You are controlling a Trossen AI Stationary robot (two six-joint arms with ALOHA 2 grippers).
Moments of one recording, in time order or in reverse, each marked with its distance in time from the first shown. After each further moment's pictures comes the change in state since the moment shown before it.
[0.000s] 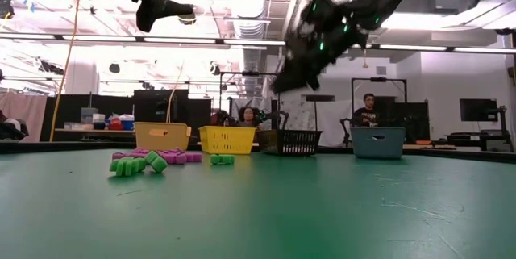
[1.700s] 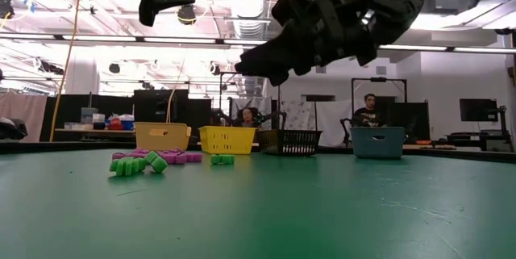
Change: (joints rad) left arm -0.005 0.000 0.001 0.105 -0.033 -0.091; right arm 0.414 0.074 -0.235 0.602 -0.219 -0.109
